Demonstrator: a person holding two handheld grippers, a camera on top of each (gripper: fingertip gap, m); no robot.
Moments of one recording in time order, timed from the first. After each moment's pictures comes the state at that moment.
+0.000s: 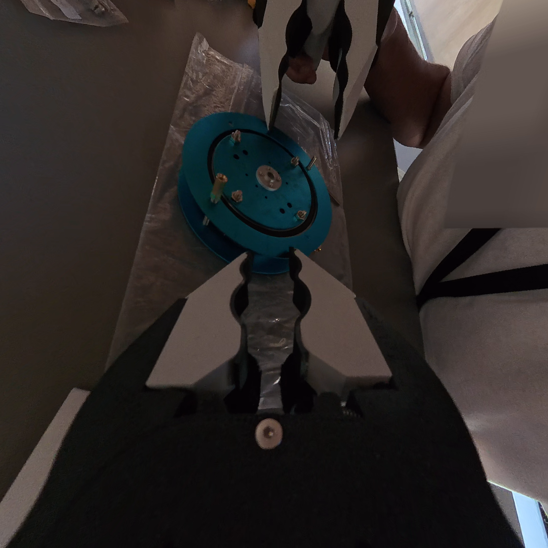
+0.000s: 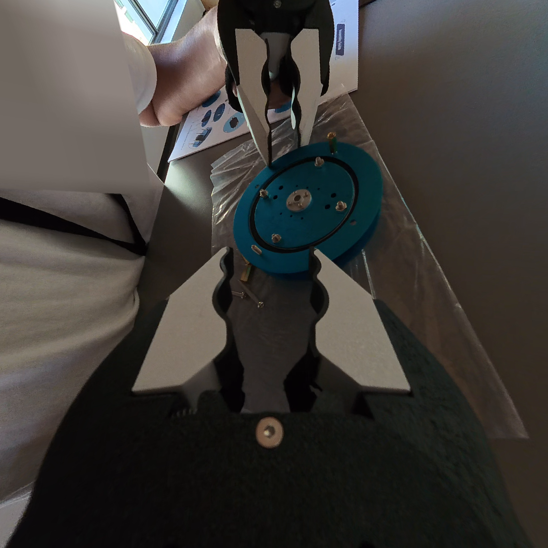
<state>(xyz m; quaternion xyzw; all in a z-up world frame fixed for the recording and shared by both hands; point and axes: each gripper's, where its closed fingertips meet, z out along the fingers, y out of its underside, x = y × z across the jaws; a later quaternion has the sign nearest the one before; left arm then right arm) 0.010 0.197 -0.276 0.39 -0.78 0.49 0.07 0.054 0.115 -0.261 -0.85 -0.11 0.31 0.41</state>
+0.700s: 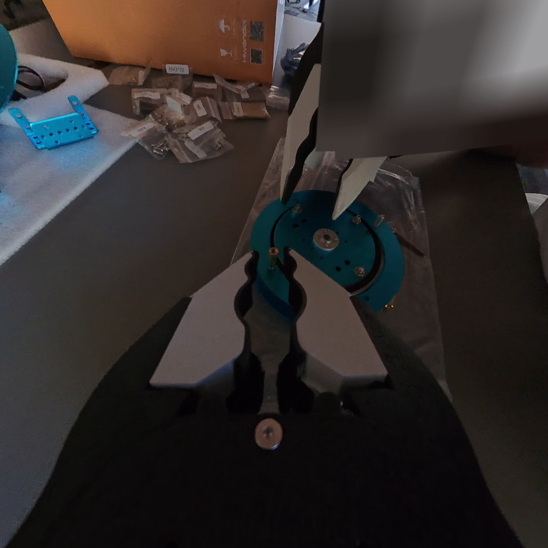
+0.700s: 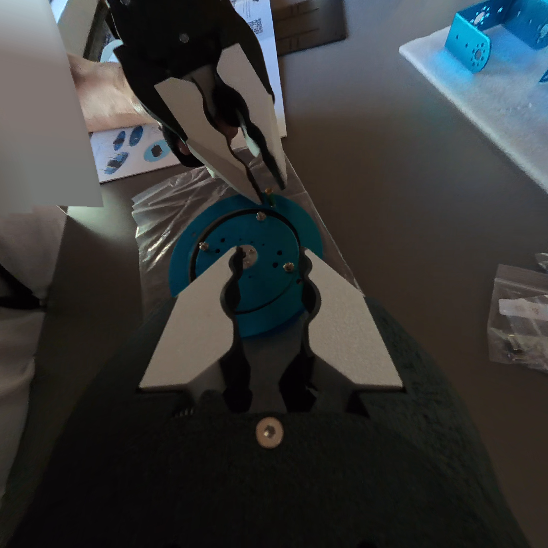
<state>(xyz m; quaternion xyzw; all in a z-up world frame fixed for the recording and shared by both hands) 0.061 0.204 -0.259 0.38 -0.76 0.49 -0.17 0.071 0.168 -0.261 -0.87 -0.08 0.16 0.45</state>
